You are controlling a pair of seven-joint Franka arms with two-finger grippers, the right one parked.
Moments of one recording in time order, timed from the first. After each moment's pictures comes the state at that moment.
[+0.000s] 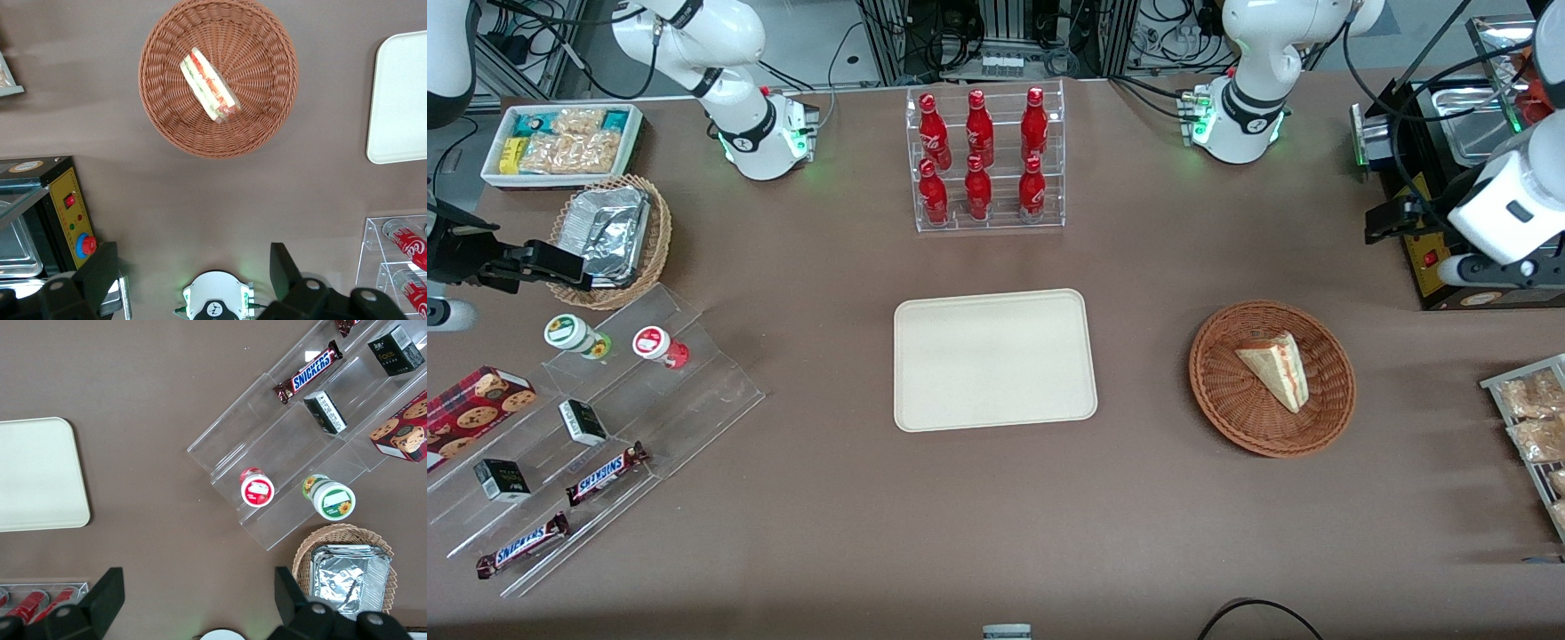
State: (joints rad) arm 0.01 0.05 -0.06 -1.57 0.01 1.38 0.01
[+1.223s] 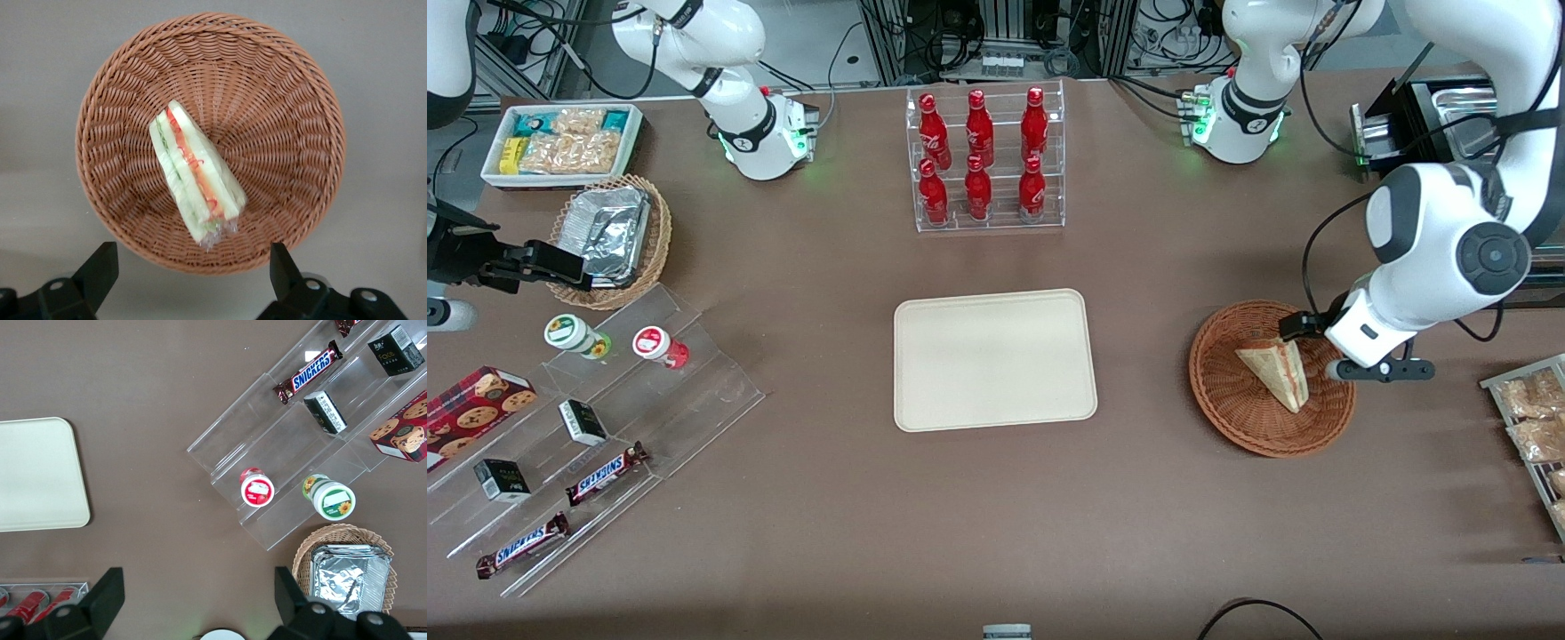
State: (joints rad) arm 0.01 0.17 -0.06 -2.03 0.00 2.09 -0.07
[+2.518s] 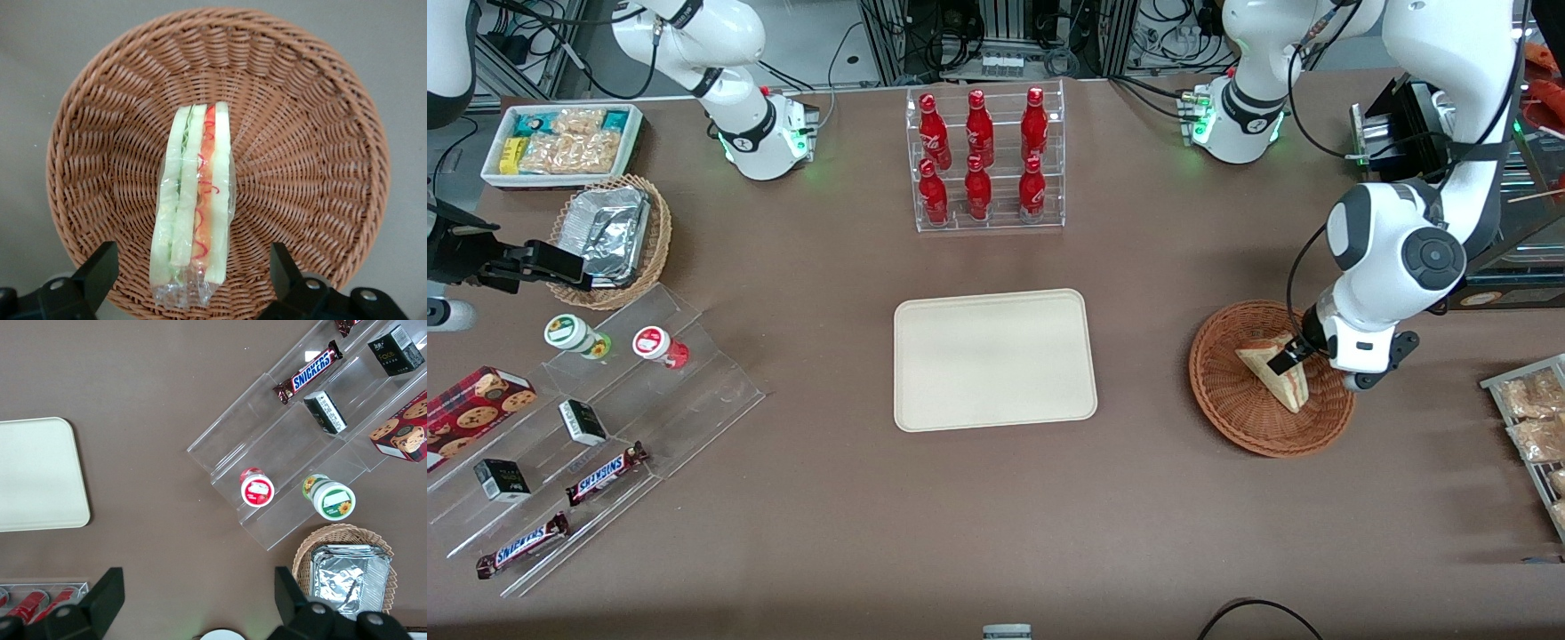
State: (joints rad) arm 0.00 0.20 -0.07 -2.19 0.00 2.37 -0.71
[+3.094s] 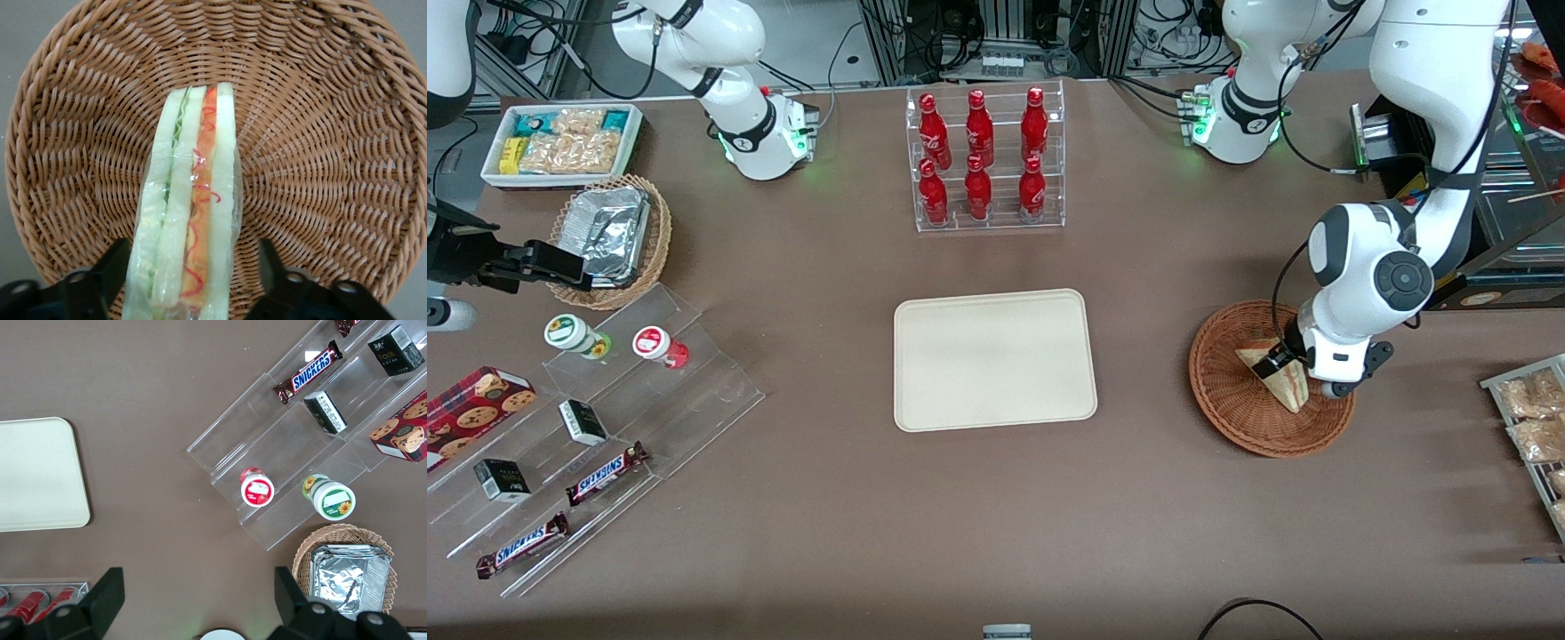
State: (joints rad) arm -0.01 0.28 -0.07 -2.20 0.00 2.42 -0.72
